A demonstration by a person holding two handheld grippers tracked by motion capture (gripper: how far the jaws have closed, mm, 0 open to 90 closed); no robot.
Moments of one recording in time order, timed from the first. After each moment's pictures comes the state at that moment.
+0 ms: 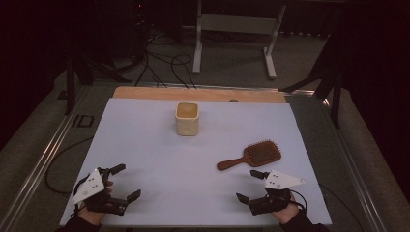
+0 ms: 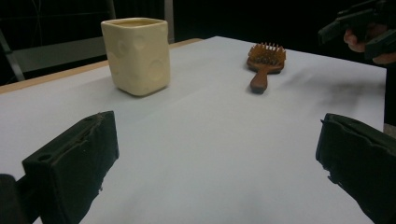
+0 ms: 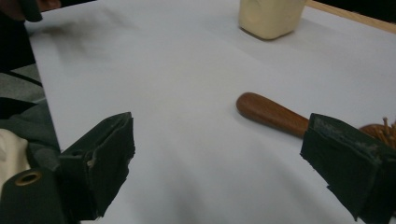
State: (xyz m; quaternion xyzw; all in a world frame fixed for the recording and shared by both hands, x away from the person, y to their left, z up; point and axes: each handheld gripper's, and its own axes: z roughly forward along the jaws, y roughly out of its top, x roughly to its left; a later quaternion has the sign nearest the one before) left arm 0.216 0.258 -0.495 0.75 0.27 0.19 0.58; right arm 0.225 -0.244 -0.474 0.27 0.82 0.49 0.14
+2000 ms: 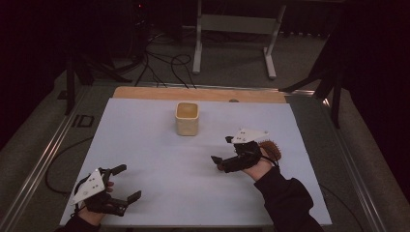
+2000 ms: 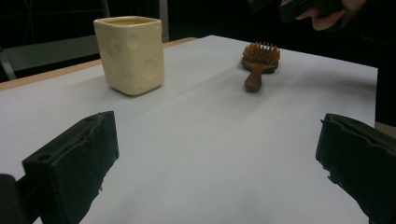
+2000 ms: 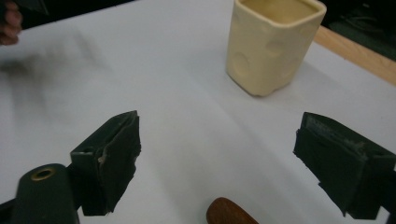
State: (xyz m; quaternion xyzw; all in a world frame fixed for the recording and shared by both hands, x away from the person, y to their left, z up) left arm 0.215 0.257 -0.494 0.75 0.27 0.18 0.58; right arm 0.320 -0.170 -0.425 0.26 0.85 0.45 0.13
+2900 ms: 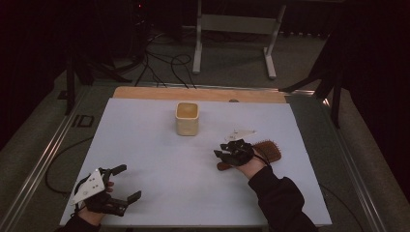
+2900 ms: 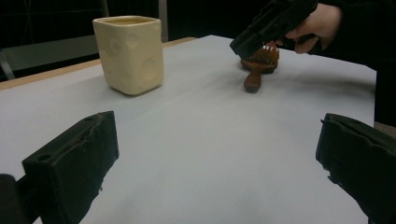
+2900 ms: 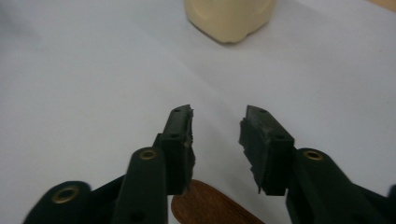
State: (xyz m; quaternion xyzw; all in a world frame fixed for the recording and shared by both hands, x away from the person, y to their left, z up) left arm 0.216 0.257 -0.494 0.75 0.27 0.18 0.58; right arm 0.346 -0.162 -0.472 0.34 0.85 0.38 0.14
